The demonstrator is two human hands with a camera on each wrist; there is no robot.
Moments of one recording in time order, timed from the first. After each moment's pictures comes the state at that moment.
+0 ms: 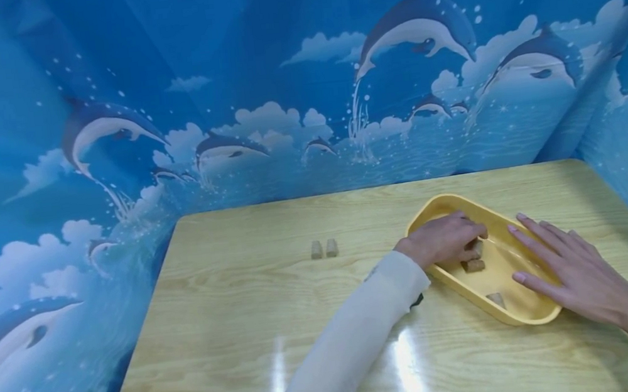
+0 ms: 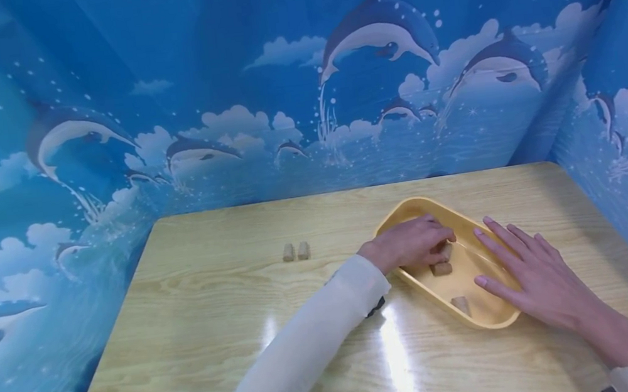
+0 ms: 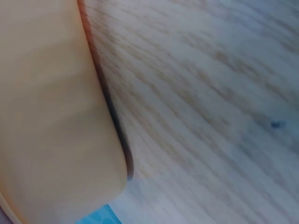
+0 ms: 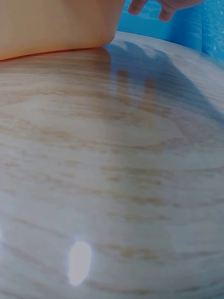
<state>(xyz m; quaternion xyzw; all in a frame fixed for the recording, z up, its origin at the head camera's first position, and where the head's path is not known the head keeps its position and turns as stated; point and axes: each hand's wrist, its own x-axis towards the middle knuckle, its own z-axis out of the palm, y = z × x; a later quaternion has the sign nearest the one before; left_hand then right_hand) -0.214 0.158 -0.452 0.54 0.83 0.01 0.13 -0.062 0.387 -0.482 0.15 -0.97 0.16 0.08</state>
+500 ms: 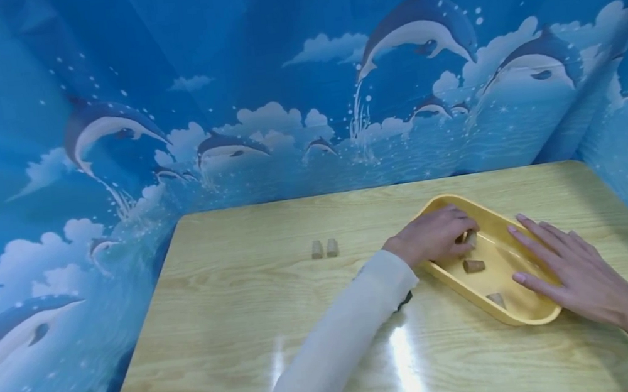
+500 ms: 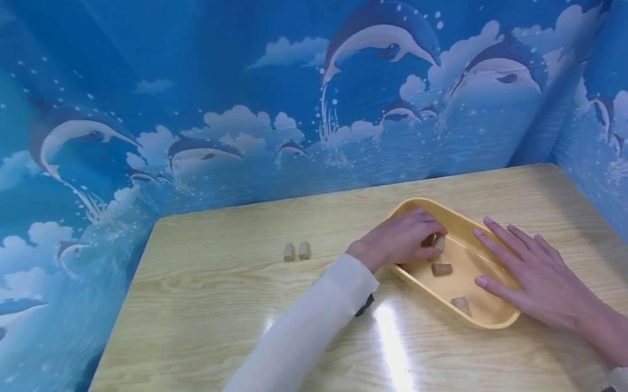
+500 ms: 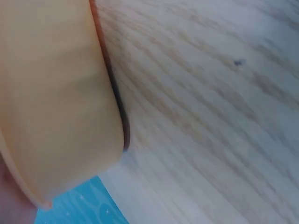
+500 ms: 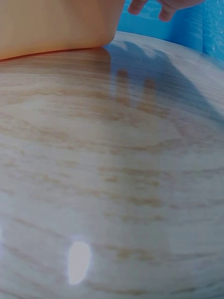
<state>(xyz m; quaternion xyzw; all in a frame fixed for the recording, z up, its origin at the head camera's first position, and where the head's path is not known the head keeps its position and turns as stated) -0.219 0.137 -0.443 0.54 0.83 0.06 0.11 -0.061 0.386 -0.479 0.15 -0.97 0.15 0.07</state>
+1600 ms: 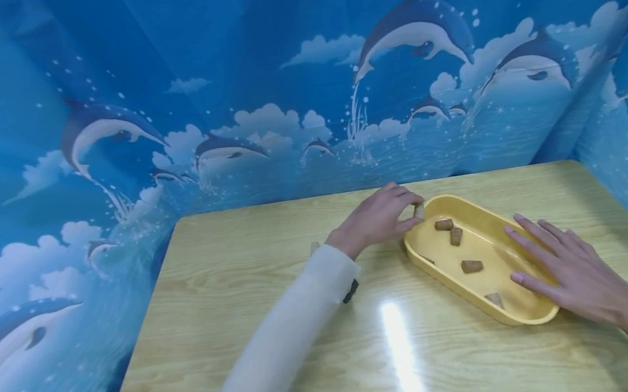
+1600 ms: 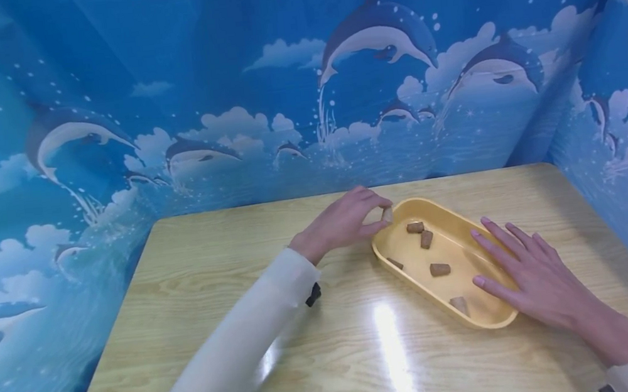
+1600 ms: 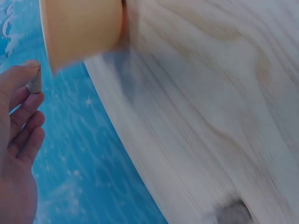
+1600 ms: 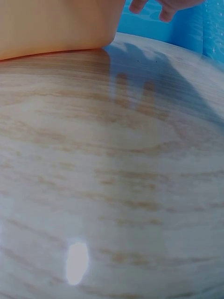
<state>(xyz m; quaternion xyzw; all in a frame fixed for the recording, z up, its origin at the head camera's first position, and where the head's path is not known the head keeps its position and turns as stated) -0.250 0.053 -0.413 0.46 0.88 0.13 0.06 -0.060 0.387 -0.477 0.16 -0.97 0.16 0.07</state>
